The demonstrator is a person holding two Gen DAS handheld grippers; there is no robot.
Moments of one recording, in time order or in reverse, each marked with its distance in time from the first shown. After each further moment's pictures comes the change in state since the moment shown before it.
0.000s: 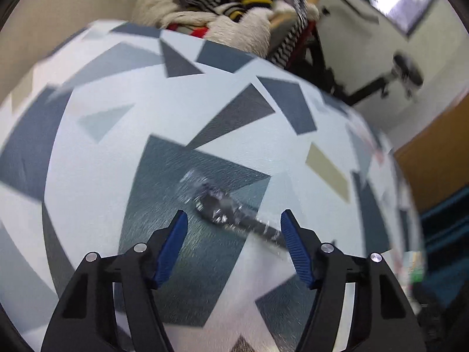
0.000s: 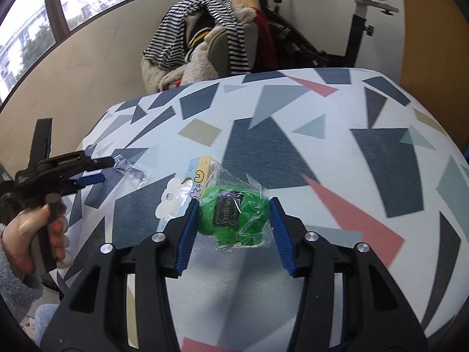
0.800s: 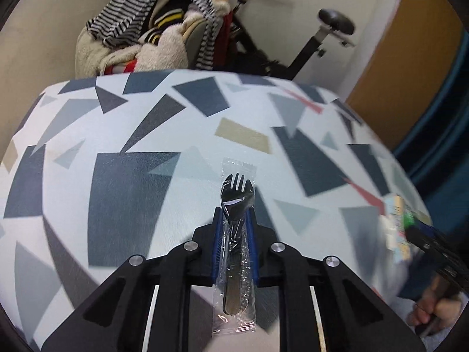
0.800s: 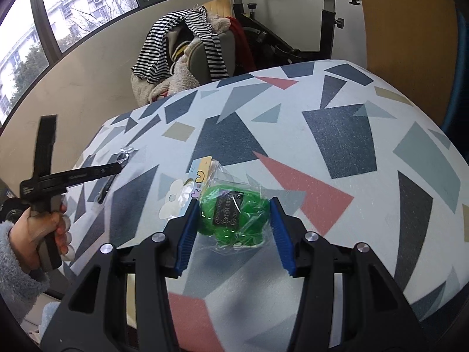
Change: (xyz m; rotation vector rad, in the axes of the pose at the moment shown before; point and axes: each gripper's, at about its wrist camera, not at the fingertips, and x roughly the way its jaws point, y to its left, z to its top) left arm -0.073 -0.068 -0.061 0.300 -0.070 -0.126; right arm -0.052 -0.046 -0.037 0.076 -0.046 0.015
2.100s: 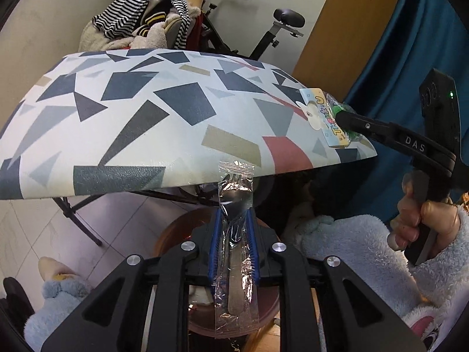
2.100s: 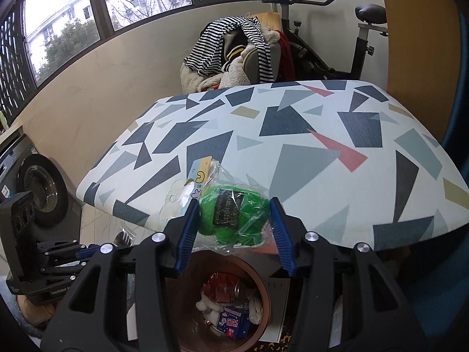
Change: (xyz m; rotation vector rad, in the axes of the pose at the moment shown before) left arm -0.143 -0.064 -0.232 0.020 -0.033 -0.108; right arm -0.107 0.083 -0.083 -0.161 -0.029 0.073
